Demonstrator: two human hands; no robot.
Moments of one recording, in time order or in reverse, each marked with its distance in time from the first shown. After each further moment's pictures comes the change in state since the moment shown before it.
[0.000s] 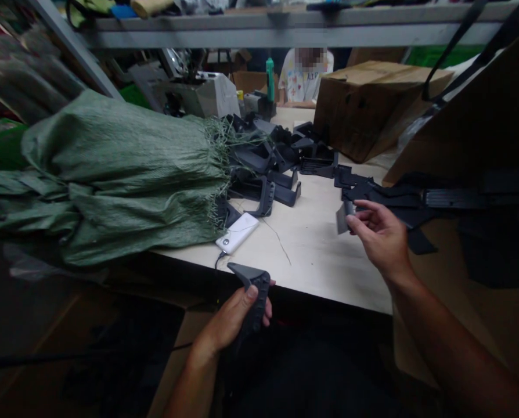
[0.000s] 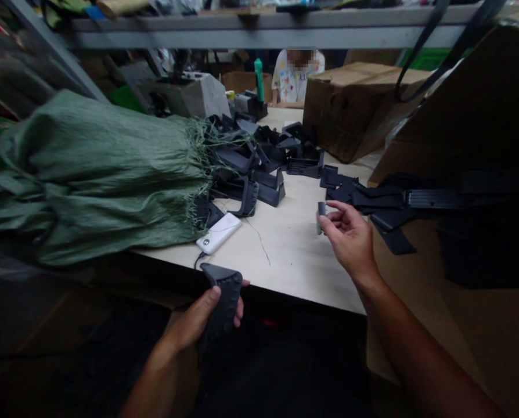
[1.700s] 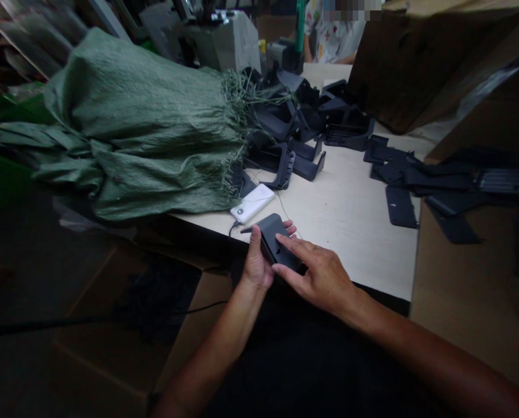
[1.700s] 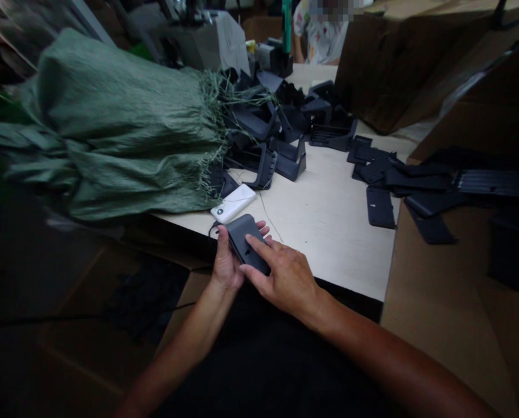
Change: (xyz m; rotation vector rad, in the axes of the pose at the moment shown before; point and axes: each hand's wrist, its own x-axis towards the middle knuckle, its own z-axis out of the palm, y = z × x) left_hand 0.062 -0.010 0.039 -0.831 0.249 0.248; right_hand -0.116 -0.069 0.077 -0.261 -0.719 -0.305
